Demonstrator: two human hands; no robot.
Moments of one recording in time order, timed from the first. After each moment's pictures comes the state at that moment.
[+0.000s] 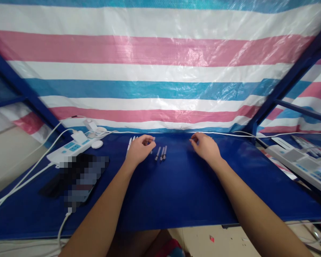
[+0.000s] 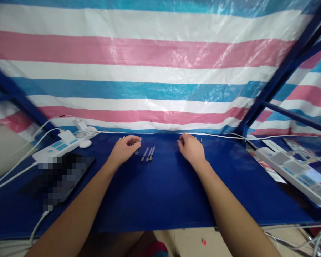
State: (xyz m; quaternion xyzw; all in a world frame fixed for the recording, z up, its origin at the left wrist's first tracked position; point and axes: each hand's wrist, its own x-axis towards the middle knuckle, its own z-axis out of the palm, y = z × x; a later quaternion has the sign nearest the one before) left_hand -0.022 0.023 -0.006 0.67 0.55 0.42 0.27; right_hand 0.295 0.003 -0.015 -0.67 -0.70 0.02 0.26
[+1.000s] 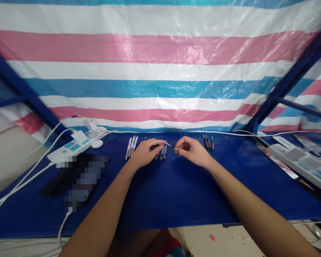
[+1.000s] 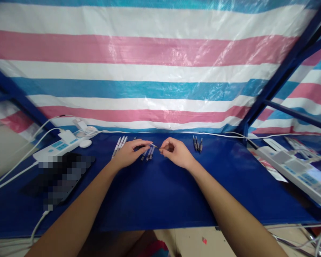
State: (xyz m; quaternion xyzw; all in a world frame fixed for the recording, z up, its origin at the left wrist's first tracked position) left_hand -0.015 0.014 -0.003 0.82 0.39 0.34 0.25; right_hand 0.252 -0.011 -0.019 -0.40 -0.68 0.44 0.43
